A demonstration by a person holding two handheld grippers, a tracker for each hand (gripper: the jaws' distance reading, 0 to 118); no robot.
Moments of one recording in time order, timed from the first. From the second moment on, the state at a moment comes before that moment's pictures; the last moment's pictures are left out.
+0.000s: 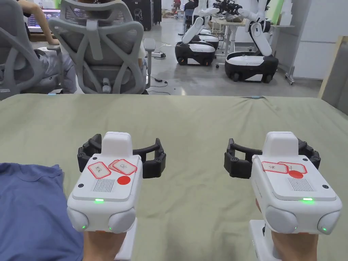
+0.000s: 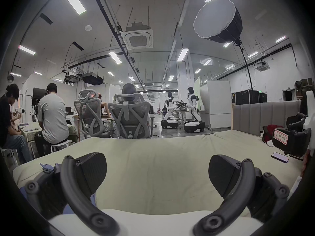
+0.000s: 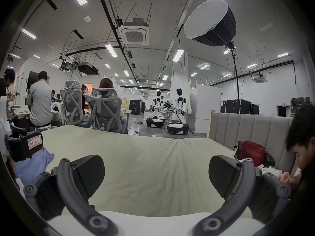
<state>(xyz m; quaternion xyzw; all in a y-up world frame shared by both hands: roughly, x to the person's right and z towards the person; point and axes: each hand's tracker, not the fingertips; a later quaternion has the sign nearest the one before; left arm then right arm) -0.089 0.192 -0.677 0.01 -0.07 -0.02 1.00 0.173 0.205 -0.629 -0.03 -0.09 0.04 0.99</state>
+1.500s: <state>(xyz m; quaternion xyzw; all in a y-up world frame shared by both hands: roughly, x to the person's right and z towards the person) -0.091 0.185 -0.677 0.01 -0.08 -0.01 1.00 0.171 0.198 -0.628 -0.03 -0.08 0.05 1.00</state>
